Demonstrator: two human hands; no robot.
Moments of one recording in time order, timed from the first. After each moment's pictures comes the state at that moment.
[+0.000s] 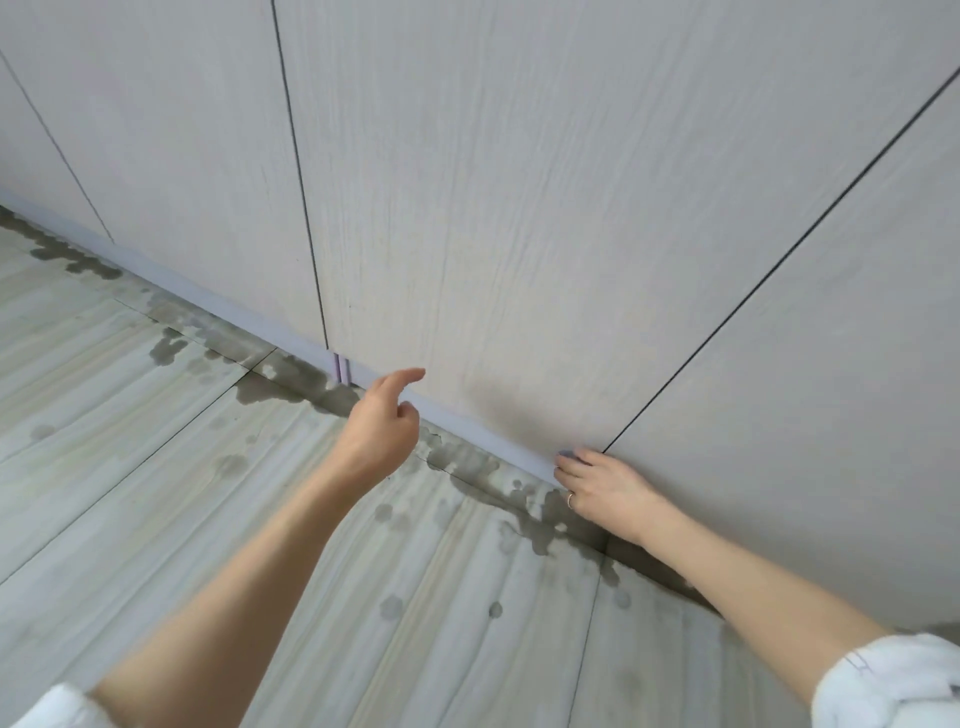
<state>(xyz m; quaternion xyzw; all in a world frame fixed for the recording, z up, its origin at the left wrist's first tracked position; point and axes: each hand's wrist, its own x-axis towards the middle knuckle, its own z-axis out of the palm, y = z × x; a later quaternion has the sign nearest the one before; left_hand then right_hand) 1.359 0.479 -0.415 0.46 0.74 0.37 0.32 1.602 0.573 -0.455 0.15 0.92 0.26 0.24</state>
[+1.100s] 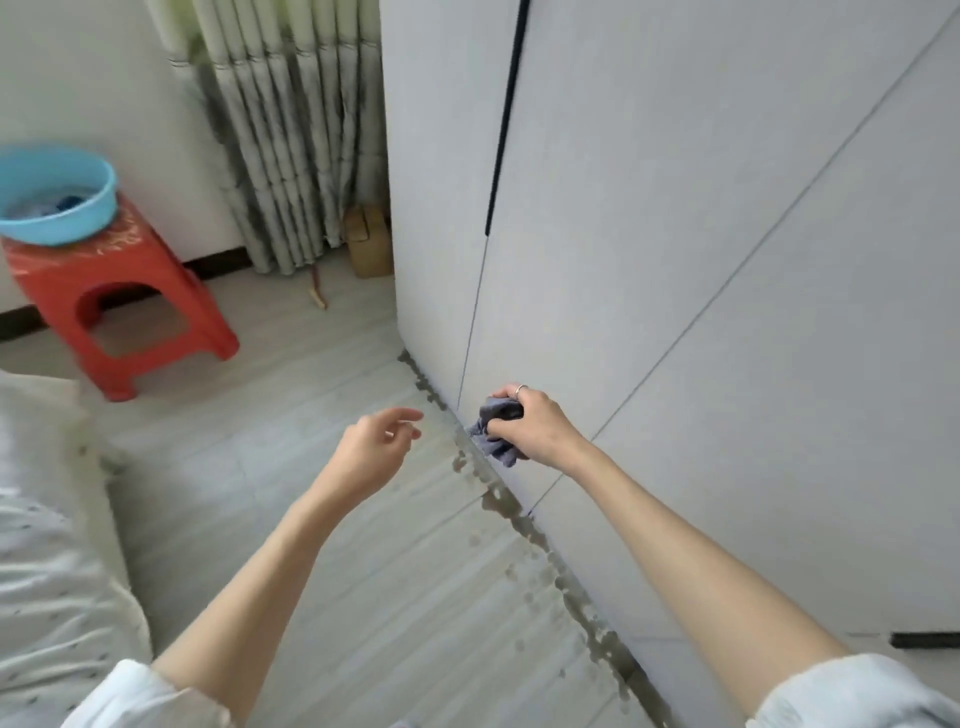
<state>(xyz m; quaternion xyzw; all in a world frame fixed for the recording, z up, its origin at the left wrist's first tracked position) 1.130 0.259 0.235 0.26 0.83 0.40 0.28 1.238 0.425 0.268 0.35 0.78 -0.51 0.04</state>
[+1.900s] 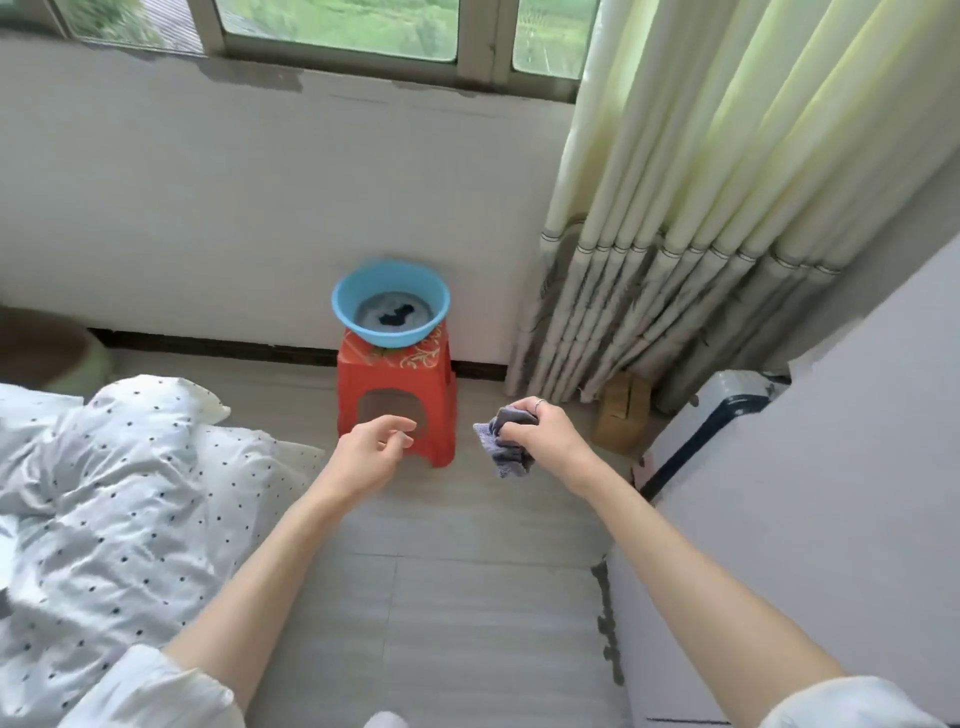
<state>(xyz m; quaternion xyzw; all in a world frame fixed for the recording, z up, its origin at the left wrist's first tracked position) 0.647 0.140 0.303 -0.03 0.87 0.48 0.10 0.633 0.358 0.320 0.11 0.81 -0.56 0.14</state>
